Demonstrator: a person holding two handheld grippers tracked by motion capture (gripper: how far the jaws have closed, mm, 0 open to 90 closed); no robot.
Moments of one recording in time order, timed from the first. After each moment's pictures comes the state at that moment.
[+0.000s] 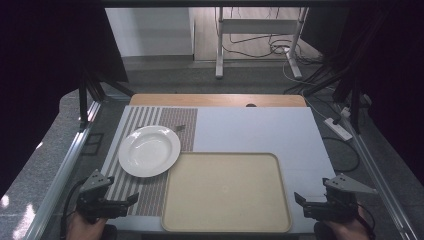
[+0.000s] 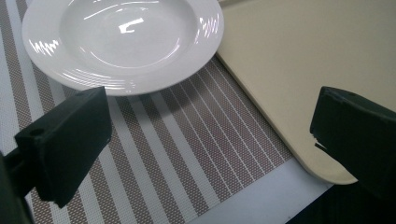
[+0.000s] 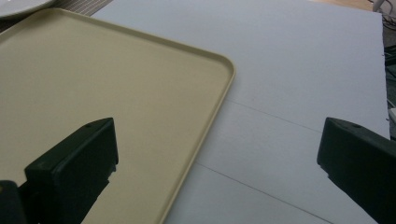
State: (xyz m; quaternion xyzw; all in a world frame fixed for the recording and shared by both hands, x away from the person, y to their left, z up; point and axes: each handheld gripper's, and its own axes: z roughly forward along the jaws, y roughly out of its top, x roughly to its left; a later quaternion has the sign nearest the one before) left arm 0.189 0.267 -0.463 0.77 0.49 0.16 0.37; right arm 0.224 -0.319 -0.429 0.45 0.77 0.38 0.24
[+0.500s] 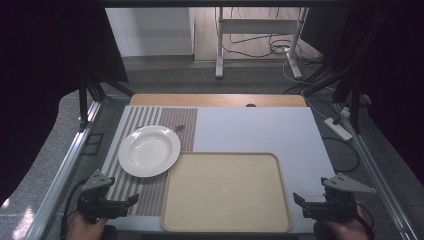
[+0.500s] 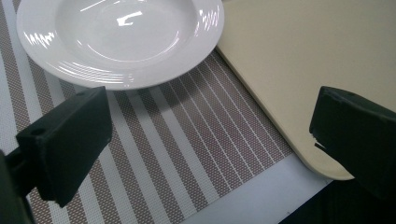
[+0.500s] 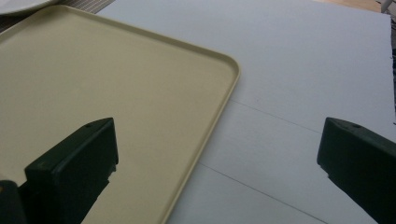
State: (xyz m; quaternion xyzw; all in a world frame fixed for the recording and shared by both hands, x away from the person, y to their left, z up) left arm 0.191 0.267 -0.464 0.78 0.50 0.15 0.36; right arm 0.224 -0.317 -0.429 0.45 0.78 0.38 0.24
